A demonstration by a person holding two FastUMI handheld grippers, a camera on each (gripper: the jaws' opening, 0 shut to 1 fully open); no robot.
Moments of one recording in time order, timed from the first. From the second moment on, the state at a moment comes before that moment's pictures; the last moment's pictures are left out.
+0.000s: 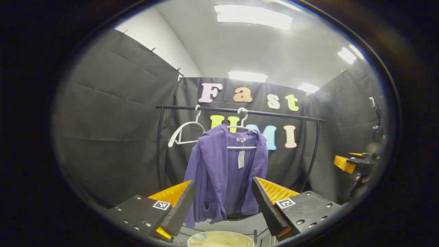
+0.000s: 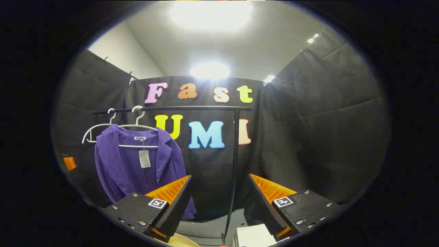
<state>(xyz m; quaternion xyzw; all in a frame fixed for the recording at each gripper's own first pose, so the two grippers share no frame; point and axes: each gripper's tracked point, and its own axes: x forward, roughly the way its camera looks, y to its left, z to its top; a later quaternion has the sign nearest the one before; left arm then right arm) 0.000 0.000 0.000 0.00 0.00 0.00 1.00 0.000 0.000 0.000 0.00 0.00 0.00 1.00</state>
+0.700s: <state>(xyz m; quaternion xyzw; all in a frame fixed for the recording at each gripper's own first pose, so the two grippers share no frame) 0.004 0.007 -0.013 -0.01 0.01 -0.02 1.00 -0.016 0.014 -0.003 -0.02 0.01 -0.01 1.00</state>
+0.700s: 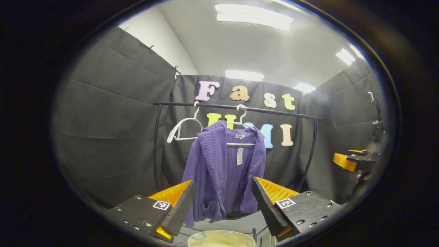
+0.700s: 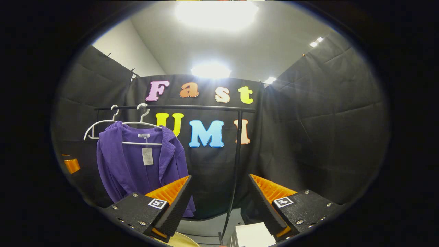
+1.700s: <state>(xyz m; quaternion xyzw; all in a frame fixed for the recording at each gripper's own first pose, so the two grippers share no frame) 0.041 0.063 -0.002 -0.10 0.04 0.08 0.99 0.068 0.150 0.014 0.01 0.05 0.16 0.99</state>
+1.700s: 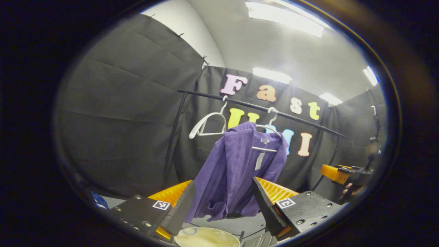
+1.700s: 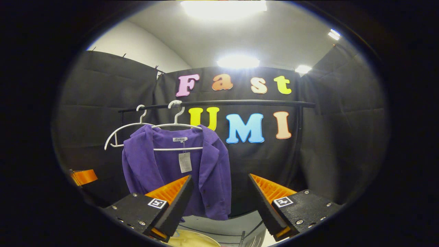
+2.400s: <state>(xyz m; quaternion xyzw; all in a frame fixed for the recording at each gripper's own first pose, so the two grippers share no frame) 0.171 0.019 0.015 -0.06 0.02 0.11 0.99 0.207 0.225 -0.007 0.04 0.08 0.25 0.96</state>
